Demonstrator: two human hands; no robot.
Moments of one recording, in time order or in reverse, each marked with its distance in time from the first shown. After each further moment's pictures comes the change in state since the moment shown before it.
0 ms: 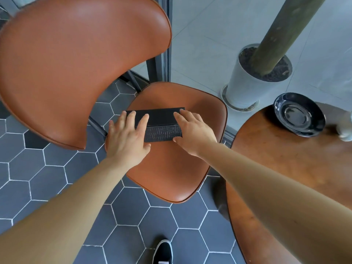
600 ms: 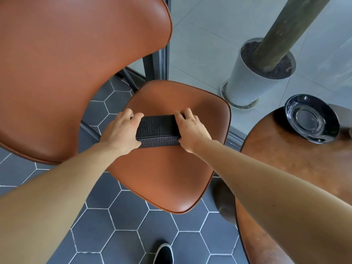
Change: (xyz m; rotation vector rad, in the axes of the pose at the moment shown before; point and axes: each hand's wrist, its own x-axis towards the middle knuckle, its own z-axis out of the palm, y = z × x) left_hand 0.066 -0.032 0.009 -0.126 -0.183 0.038; right_hand 0.059 0.007 0.029 0.030 -0.068 0.050
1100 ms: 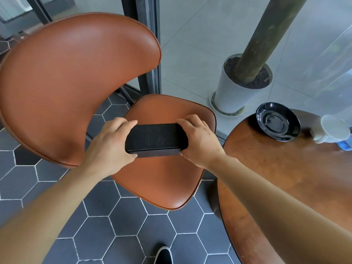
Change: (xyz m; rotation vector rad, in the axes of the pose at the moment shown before) left_hand -0.083 0.016 -0.069 -0.235 0.243 0.086; right_hand -0.096 -0.004 -0.071 0.135 0.262 -0.093
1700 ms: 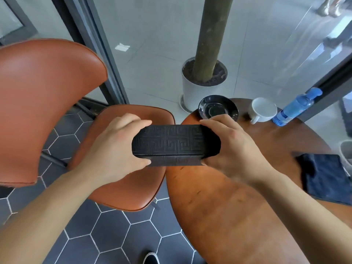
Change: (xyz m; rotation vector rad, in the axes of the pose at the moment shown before) left_hand -0.016 0.197 -0.027 -0.105 -0.079 0.280; right_hand -0.163 0.092 -0.146 0.127 0.196 0.134
